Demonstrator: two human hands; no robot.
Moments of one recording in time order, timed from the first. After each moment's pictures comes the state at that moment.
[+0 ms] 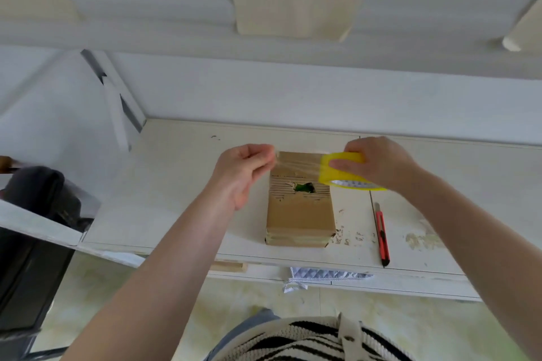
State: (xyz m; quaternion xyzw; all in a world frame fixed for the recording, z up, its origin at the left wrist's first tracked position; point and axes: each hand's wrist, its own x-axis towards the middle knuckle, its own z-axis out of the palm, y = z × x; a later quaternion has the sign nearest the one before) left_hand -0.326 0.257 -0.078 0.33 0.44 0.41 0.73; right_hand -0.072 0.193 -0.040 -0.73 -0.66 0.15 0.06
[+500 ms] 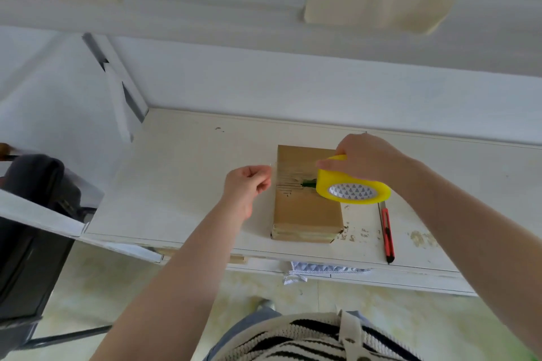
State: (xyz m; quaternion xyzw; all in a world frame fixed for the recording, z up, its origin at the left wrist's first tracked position) left_hand -0.332 0.256 -0.148 0.32 0.56 0.36 0.67; right_hand -0.100 0.224 -0.054 -0.73 -0.66 0.15 -0.03
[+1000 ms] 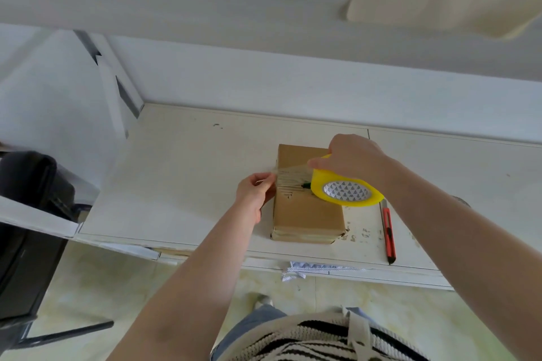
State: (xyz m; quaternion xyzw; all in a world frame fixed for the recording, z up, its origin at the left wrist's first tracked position) left_hand -0.311 0.261 -0.194 0.25 0.59 0.32 0.70; right_hand -0.126 0.240 -0.064 -0.76 -0.63 0.15 -0.06
